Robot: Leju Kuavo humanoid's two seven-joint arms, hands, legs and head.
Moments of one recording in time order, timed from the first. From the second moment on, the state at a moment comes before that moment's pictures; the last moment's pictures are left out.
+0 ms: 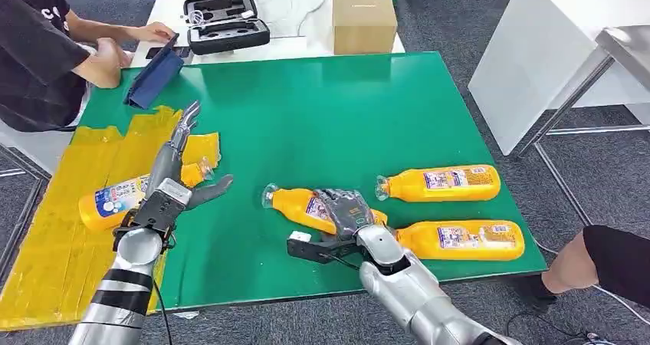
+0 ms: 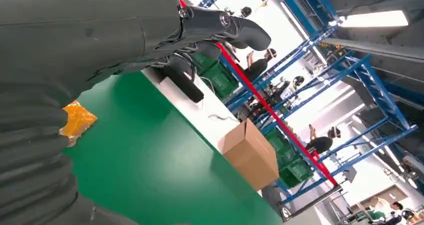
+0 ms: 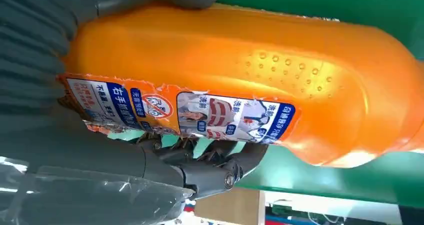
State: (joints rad) left arm -0.35 -0.06 -0.08 -1.26 -0.46 0.14 -0.49; right arm -0.47 0.09 0.62 -0.73 1.10 -0.23 0.00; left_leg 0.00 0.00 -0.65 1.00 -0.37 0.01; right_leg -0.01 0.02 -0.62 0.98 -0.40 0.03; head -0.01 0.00
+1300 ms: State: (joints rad) left arm -0.38 -0.07 -0.09 -1.18 -0.19 -0.14 -0.42; right arm -0.19 0.21 0.32 -1.24 0.62 -0.58 -0.48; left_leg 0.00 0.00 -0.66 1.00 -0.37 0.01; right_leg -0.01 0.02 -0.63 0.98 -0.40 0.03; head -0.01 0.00
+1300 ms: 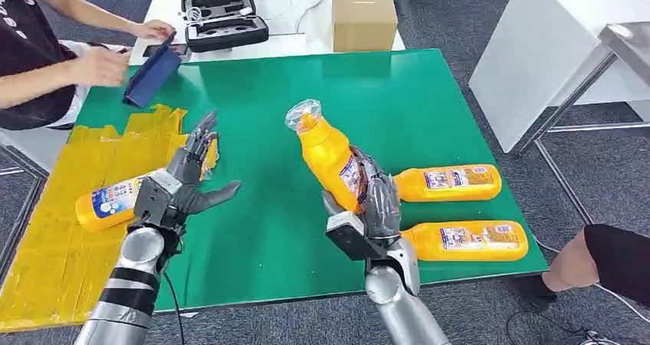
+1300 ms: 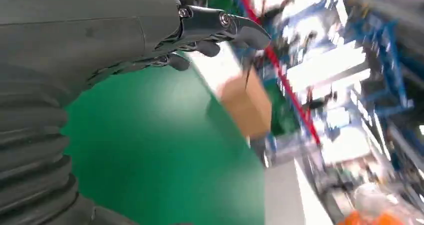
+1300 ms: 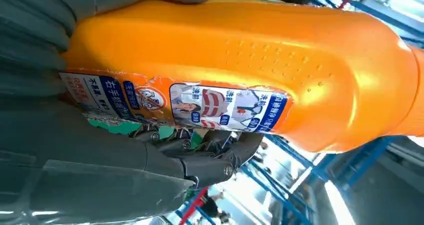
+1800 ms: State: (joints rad) left arm -0.40 -0.03 -0.22 -1.16 0.15 -0.45 -0.37; right arm -0.18 0.23 0.34 -1.25 0.78 -0.69 -0.48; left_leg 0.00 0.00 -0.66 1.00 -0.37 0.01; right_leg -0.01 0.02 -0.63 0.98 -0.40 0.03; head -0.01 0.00
